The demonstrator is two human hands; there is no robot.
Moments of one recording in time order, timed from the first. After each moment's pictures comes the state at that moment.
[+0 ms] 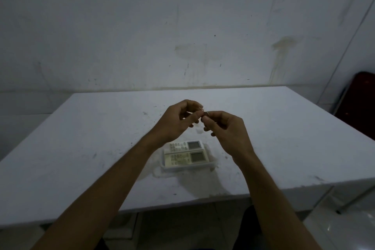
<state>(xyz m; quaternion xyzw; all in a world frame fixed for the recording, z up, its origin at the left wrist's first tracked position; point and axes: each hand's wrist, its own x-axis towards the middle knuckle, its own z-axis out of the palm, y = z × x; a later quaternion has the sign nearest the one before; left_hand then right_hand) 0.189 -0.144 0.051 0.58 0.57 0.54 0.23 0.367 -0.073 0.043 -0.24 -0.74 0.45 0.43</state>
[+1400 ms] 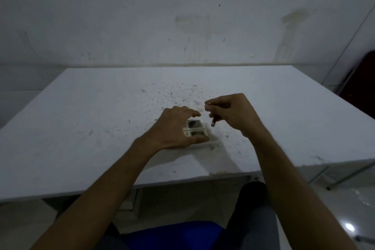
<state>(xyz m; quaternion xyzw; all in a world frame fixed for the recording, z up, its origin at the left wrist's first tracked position) 0.189 -0.160 -0.018 0.67 0.71 0.22 0.03 0.375 -0.039 0.033 -0.31 -0.80 0.41 0.31</state>
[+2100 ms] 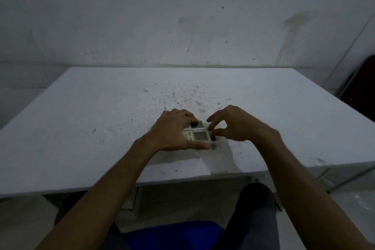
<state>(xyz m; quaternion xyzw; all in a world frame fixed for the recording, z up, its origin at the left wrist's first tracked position) 0.186 -0.170 -0.022 0.68 0.71 0.19 0.00 0.378 -0.034 0.029 -0.22 -0.97 0.12 0.04</state>
